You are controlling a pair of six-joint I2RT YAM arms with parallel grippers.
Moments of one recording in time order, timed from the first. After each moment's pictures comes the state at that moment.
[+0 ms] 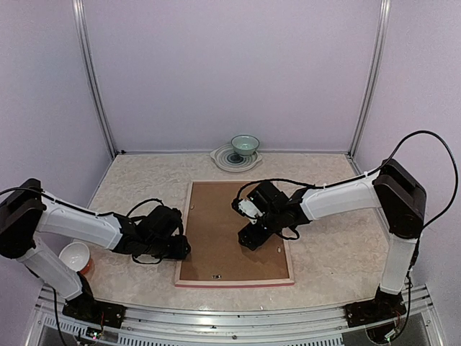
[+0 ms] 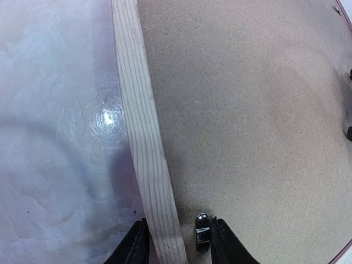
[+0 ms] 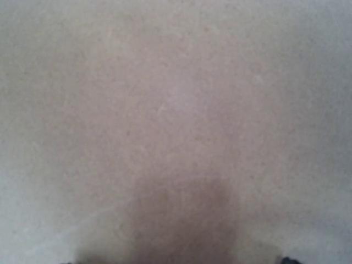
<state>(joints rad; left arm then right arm) -0.90 1.51 0.62 -0.08 -0.18 -0.72 0.91 1.90 1.15 -0.24 0.00 0.07</state>
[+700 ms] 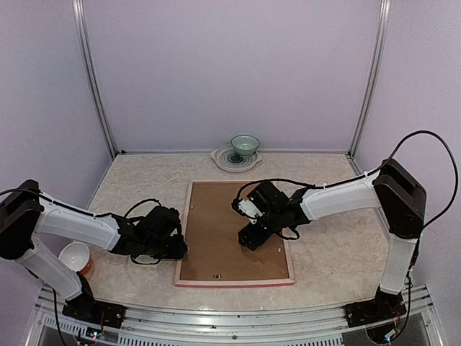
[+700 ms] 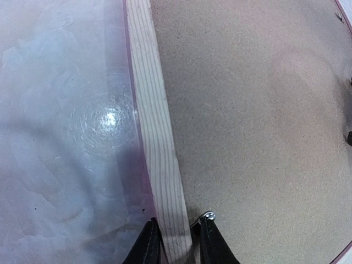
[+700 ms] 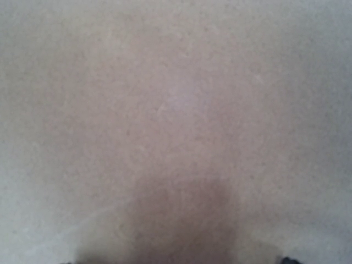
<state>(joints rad) -0.90 1.49 0.60 -0.07 -0.20 -0.75 0.91 1.90 1.15 -0.24 0.00 0.07</state>
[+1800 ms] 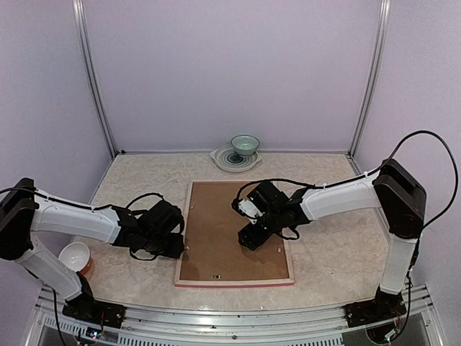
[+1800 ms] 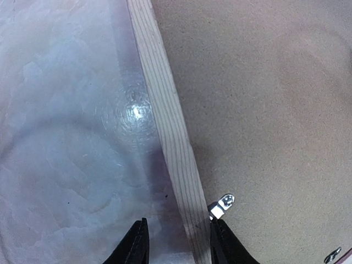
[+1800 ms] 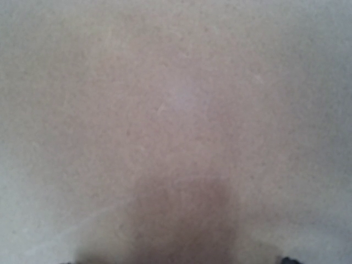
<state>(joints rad) -0.90 1.48 0.70 -0.29 -0.24 -0.62 0.91 1.90 1.15 -0.24 0.00 0.07</state>
